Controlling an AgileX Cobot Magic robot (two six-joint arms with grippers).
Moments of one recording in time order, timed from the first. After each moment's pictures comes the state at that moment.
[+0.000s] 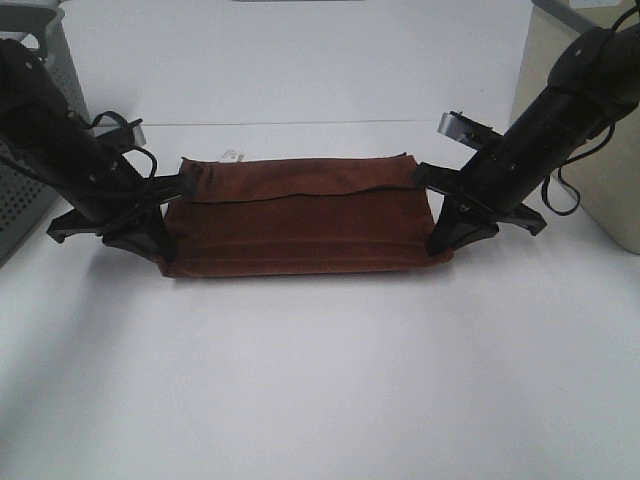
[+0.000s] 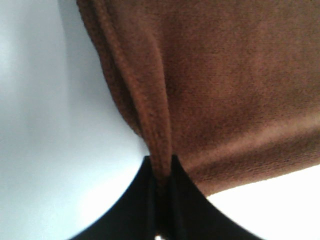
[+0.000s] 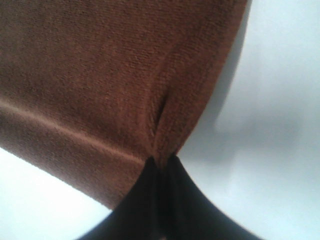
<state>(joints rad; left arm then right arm) -0.15 2.11 -1.33 -0.58 0.77 0.18 0.12 2.16 -1.39 0.64 0.89 -0.36</state>
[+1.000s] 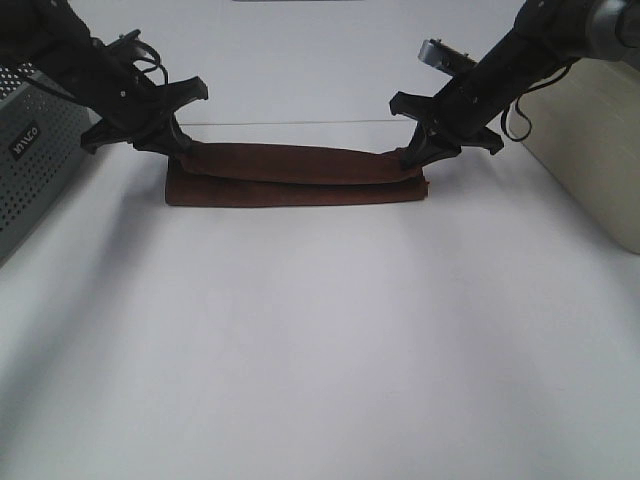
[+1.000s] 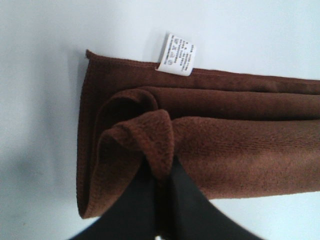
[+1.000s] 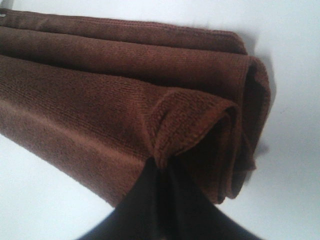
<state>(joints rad) -0.12 2.36 -1.88 -0.53 0.74 -0.01 0.12 2.45 -2.01 0.62 0.95 -0.30</state>
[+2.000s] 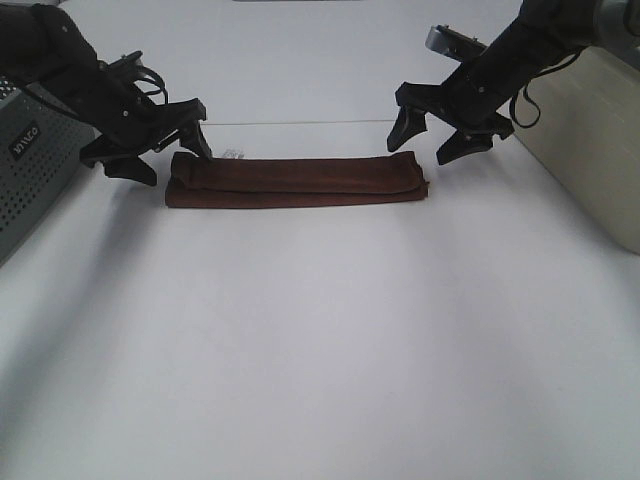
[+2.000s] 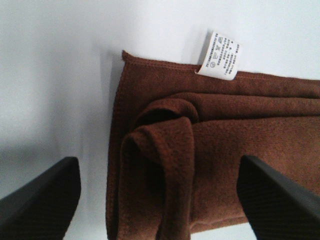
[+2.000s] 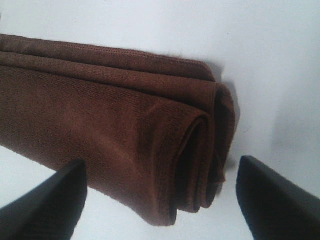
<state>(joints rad) -0.11 2.41 -1.89 -0.49 0.71 -0.03 0.12 2.42 -2.01 0.56 0.90 -0.28</state>
